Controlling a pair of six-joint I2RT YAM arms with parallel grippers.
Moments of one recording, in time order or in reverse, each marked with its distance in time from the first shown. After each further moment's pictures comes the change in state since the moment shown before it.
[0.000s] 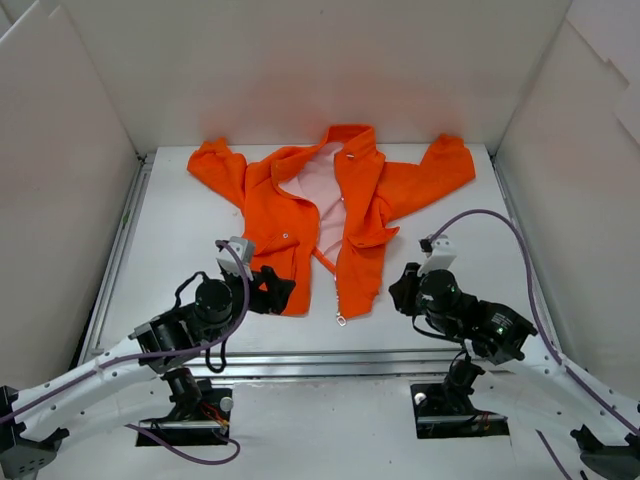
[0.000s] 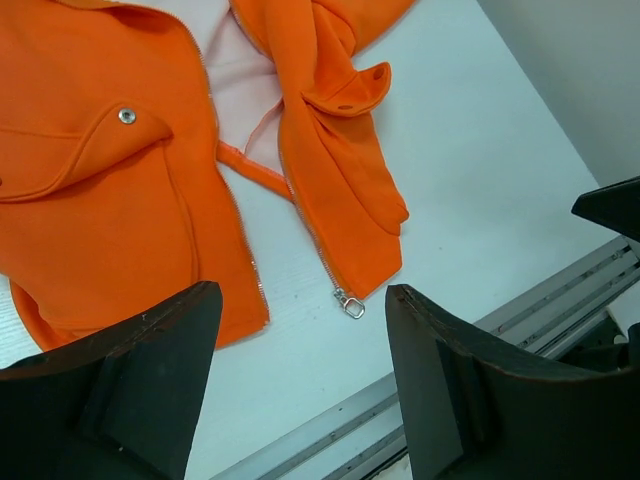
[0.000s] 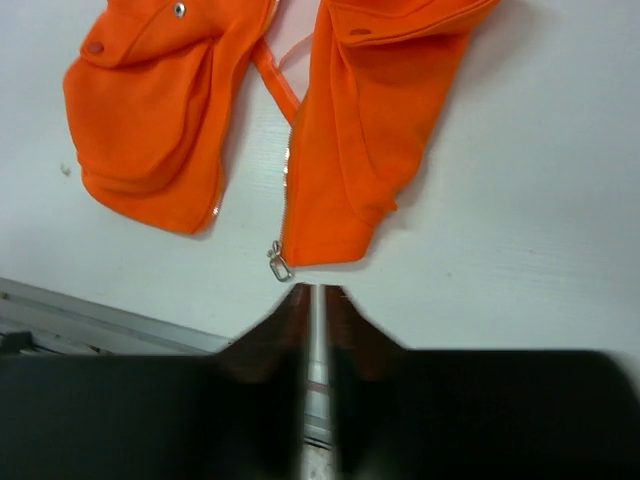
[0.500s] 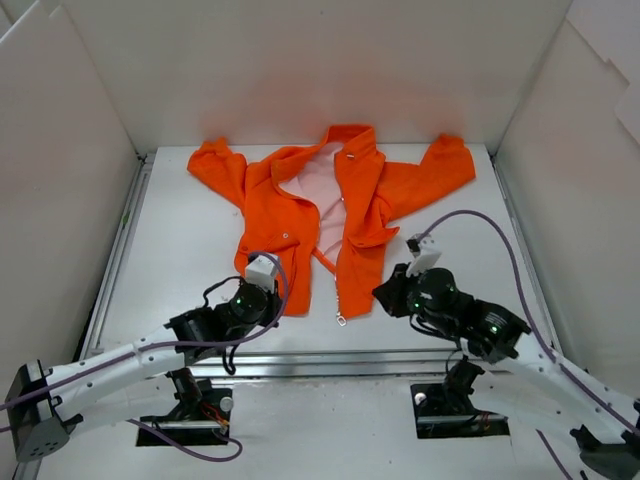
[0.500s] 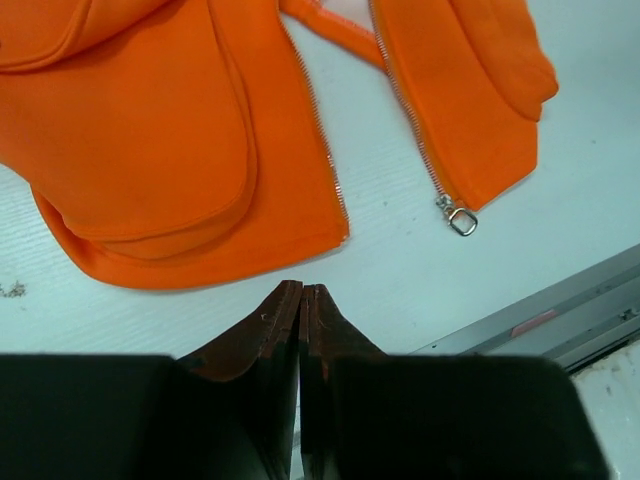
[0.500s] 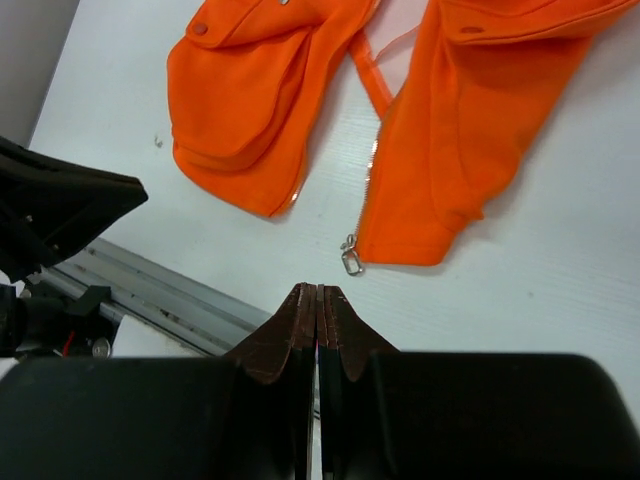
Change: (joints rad) left arm 0.000 0.150 -0.077 -0.076 -0.006 -0.004; right arm 0.000 -0.028 -0.019 0.092 -0.159 -0.024
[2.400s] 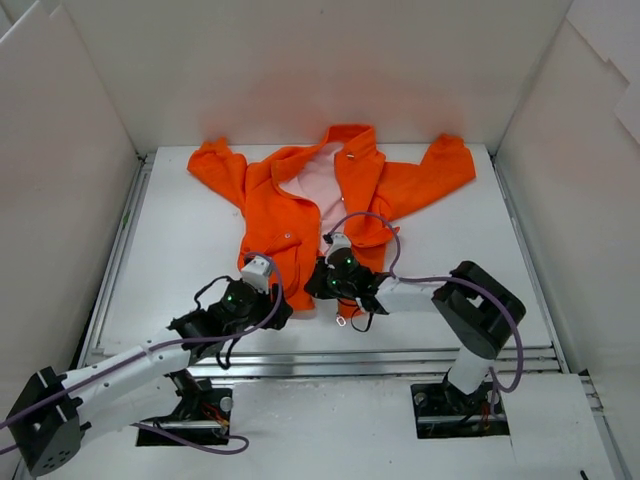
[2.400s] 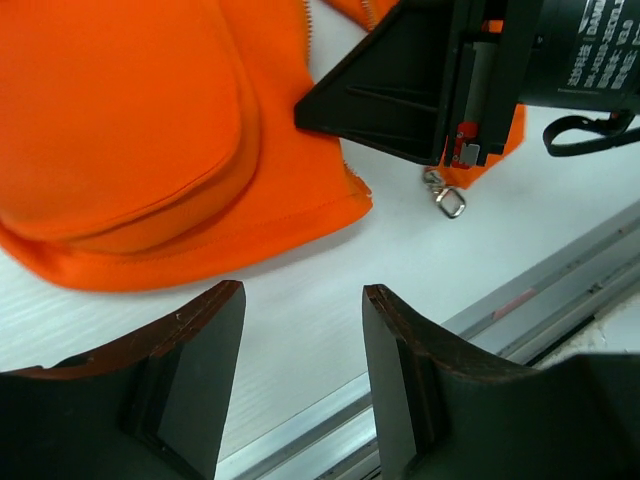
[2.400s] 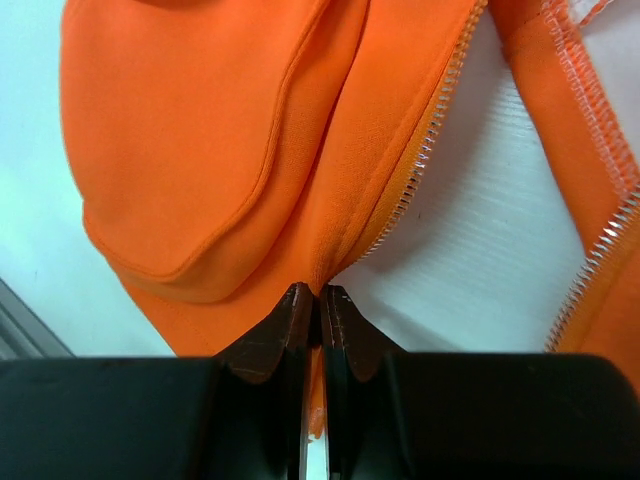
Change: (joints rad) left arm 0.176 0.020 -0.165 0.185 0.270 -0.018; right arm -0.055 1.073 -0.013 0.960 -0.267 0.080
